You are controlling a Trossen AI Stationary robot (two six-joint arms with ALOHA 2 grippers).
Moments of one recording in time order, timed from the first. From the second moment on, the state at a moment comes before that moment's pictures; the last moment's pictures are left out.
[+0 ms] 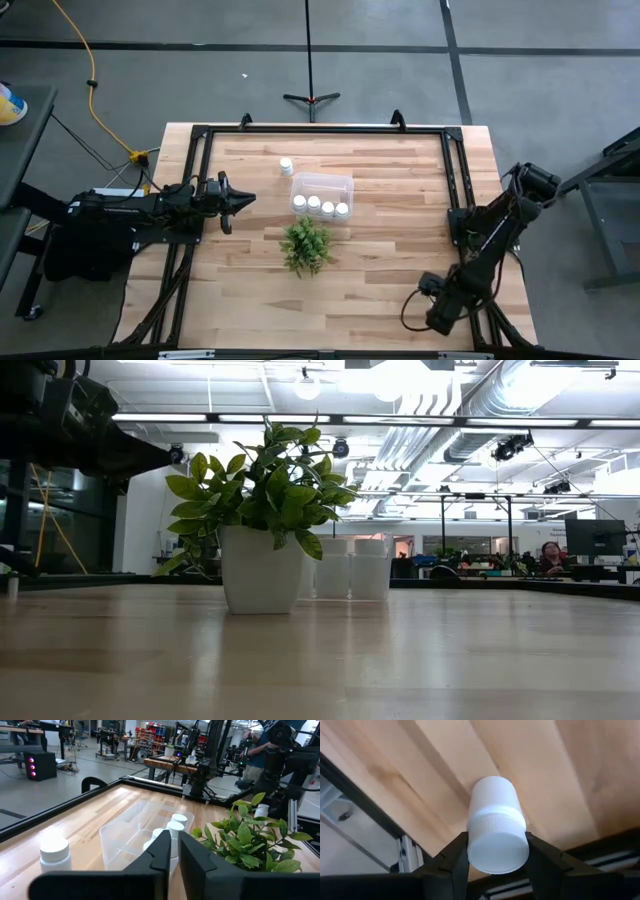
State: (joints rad) left arm -0.01 0.09 0.01 0.05 -0.23 -0.16; right arm 0.95 1.52 0.92 -0.84 -0.21 1.54
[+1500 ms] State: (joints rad) left arm -0.01 0.09 0.01 0.06 -0.30 -0.16; right arm 0.25 1.25 0.91 -0.59 0.27 0.37
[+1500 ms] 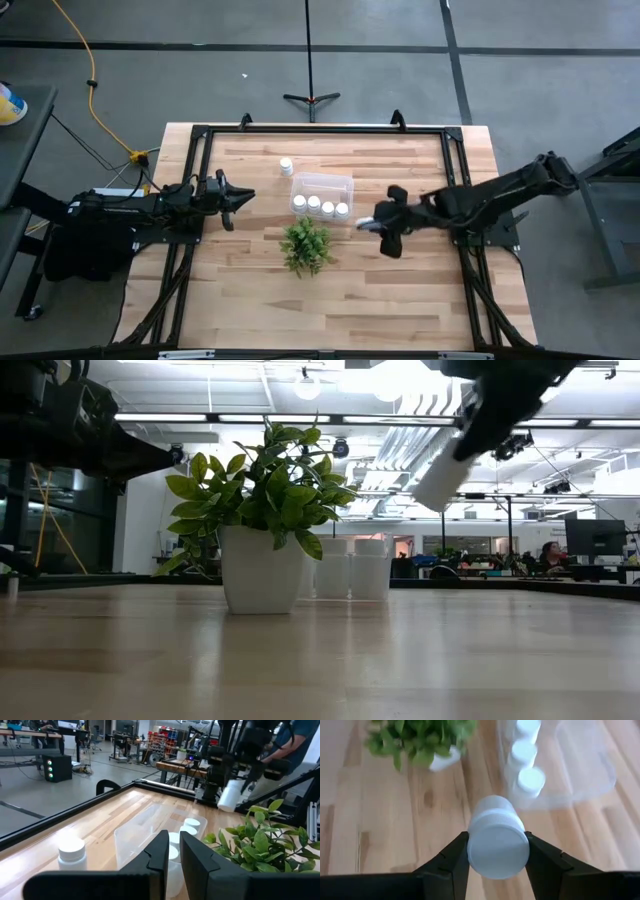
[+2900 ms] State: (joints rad) left arm -0.01 0.09 0.01 0.06 -0.36 -0.19; right arm -0.31 1.23 0.91 0.21 0.08 0.28
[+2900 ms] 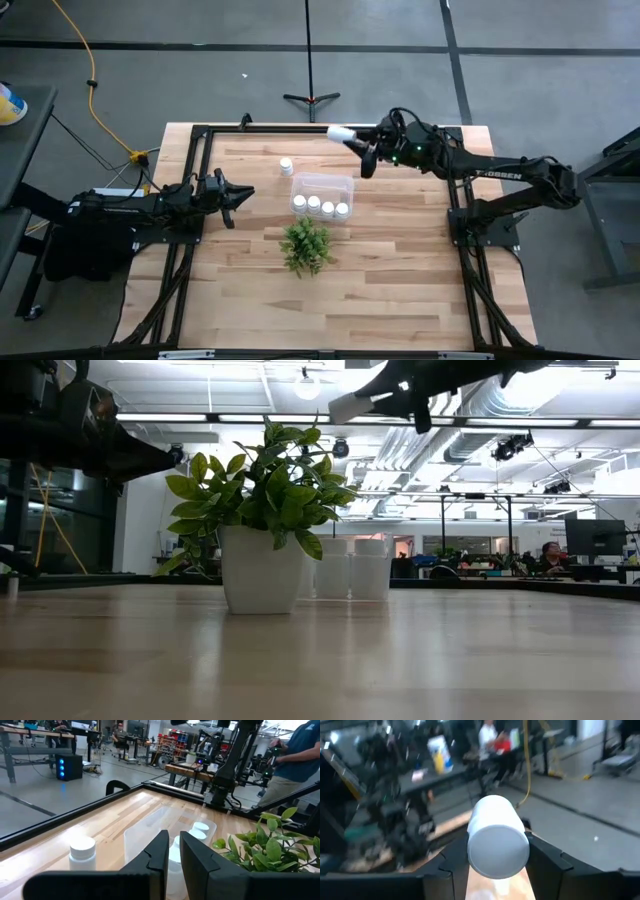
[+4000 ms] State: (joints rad) left arm -0.01 0.09 0.01 0.06 -0.35 -0.15; right arm -0.34 1.23 0.91 0.51 0.17 0.26
